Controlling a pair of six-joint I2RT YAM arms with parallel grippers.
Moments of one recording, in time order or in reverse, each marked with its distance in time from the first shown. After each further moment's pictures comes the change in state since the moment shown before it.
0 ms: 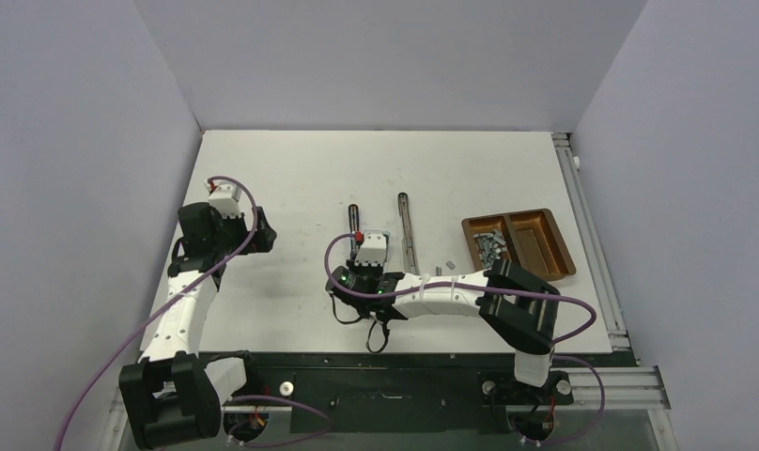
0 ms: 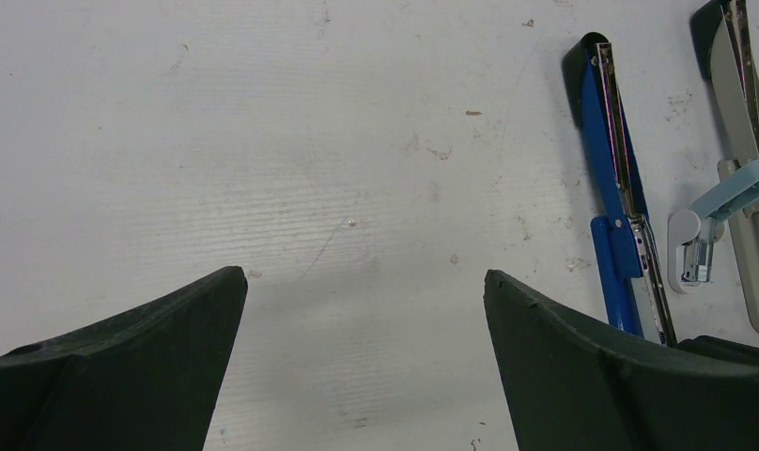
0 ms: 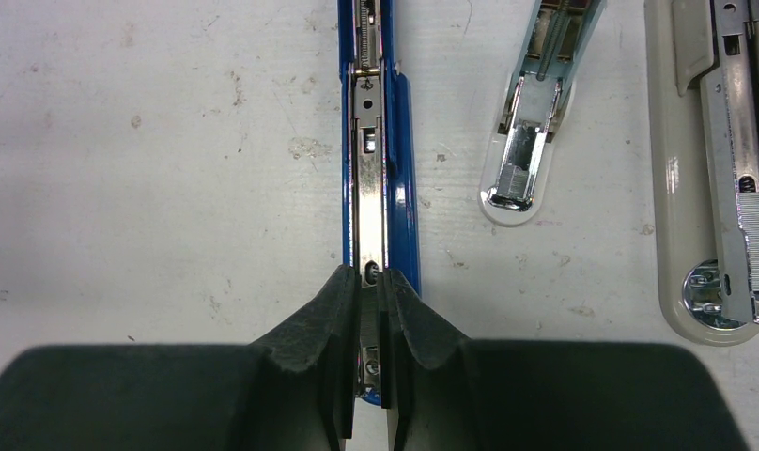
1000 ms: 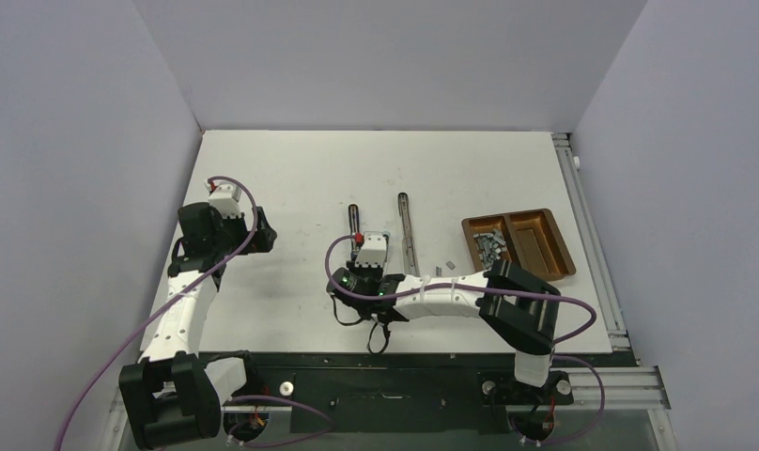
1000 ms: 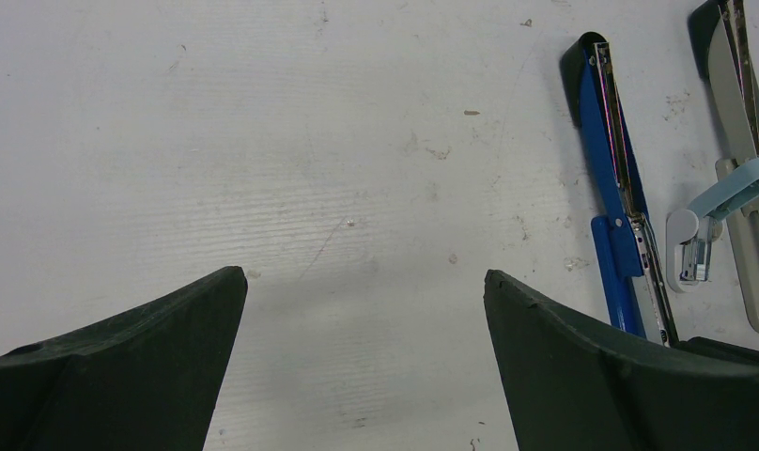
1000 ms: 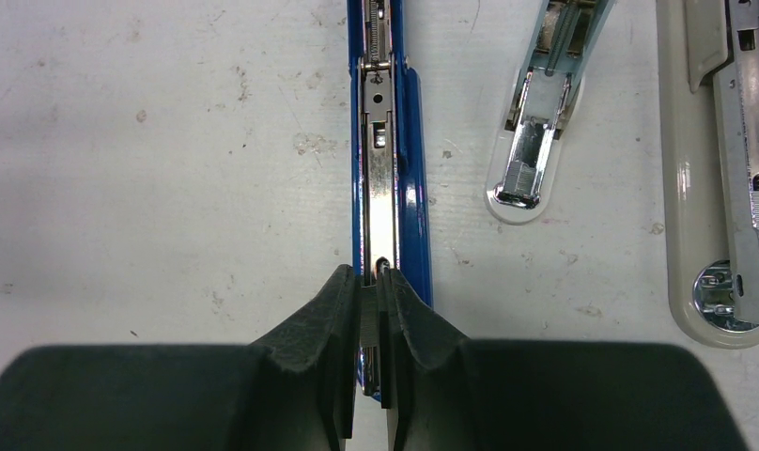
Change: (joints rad) left arm 0.000 0.000 0.000 0.000 0.003 0.000; right arm 0.000 -0.004 -0.019 0.033 -0.002 -0.011
